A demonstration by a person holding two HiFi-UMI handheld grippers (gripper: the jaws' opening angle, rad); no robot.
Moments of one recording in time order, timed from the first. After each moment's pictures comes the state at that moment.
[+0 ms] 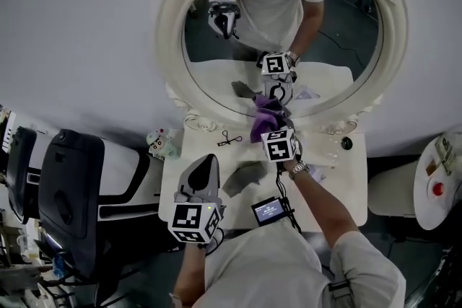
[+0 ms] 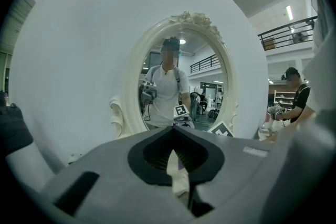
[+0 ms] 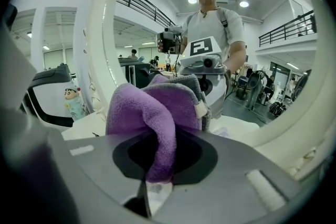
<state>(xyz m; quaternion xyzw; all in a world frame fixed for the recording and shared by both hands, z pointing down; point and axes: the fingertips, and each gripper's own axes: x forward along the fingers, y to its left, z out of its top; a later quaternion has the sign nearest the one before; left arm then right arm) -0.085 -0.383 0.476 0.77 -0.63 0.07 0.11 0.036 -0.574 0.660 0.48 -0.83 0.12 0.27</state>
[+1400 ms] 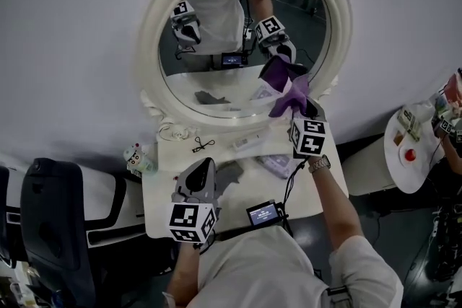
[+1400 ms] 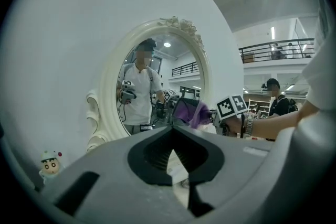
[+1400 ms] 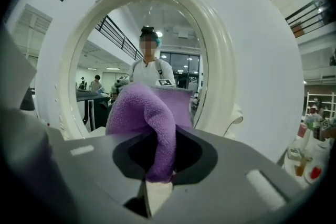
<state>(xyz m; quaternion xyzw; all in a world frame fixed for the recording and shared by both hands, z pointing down) -0.052 -0.361 0.478 0.85 -0.52 0.04 0.12 0.218 -0.542 0.497 0.67 -0.74 0.04 0.11</state>
